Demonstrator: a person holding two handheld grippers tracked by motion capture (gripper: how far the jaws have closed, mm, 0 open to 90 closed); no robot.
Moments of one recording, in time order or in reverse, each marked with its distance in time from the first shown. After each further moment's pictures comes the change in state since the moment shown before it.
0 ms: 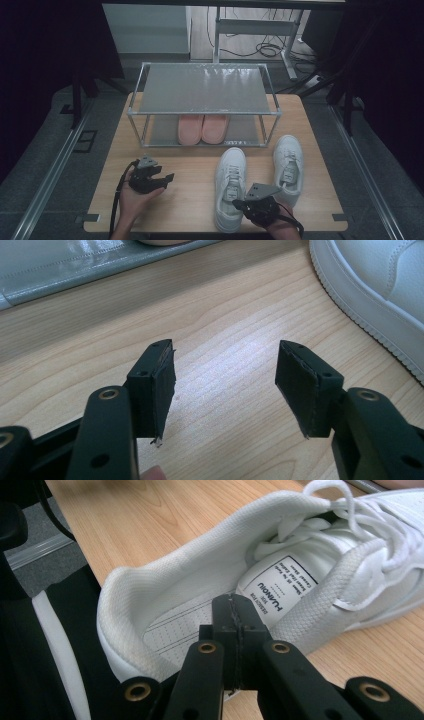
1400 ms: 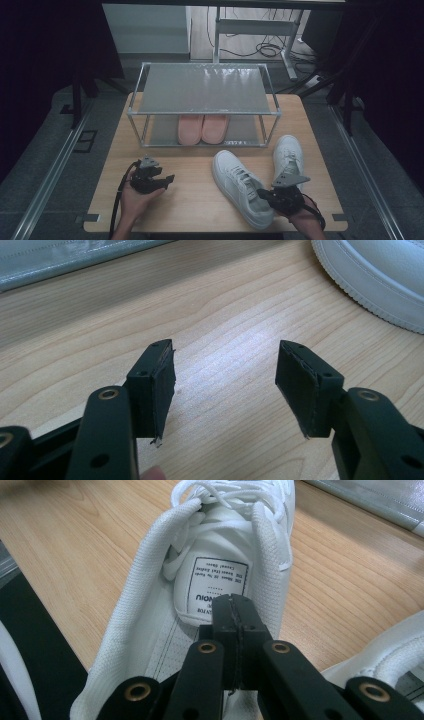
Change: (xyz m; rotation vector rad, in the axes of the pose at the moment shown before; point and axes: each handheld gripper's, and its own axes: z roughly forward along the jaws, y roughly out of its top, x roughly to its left) left arm 0.001 -0.003 0.008 0.034 0.001 -0.005; right arm -0.053 -0.023 -0.032 0.009 -0.103 0.119
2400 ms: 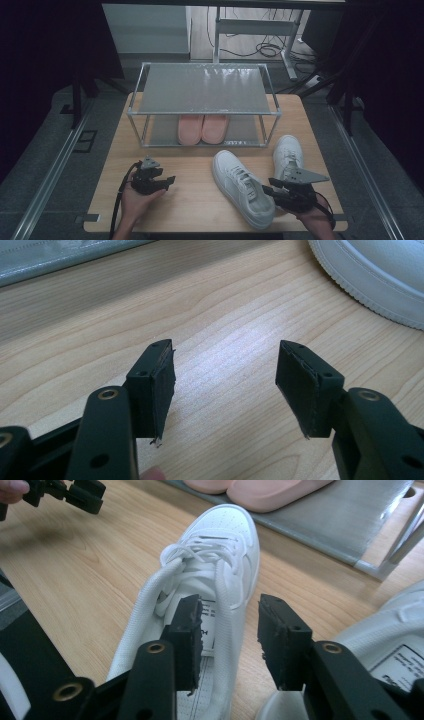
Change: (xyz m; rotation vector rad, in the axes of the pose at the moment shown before) left arm -0.003 -0.001 0.000 0.006 -0.005 0.004; right arm -0.006 0.010 -0.032 -0.125 -0.044 0.037
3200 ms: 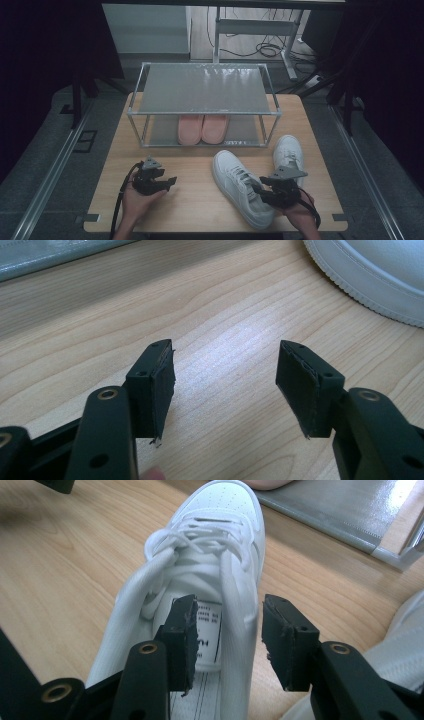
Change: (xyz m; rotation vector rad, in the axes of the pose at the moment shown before) left arm -0.002 0.000 0.003 0.007 -0.017 0.011; right arm 0.009 0.005 0.038 0.078 -0.053 -0.006
